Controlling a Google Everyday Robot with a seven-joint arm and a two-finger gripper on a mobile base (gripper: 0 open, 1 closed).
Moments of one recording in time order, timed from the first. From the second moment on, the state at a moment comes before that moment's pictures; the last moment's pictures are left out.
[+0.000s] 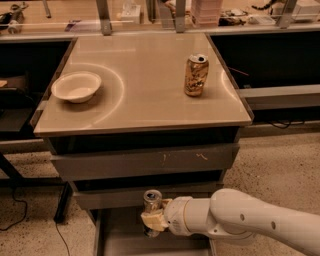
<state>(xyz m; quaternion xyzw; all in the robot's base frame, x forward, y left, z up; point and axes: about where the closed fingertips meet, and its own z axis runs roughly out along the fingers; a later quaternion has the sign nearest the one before) 0.402 0.026 0.600 -0.34 0.82 0.34 0.31</state>
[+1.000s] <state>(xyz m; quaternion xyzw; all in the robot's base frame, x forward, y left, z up) 0.411 0.045 0.527 -0.31 0.82 0.38 0.31</state>
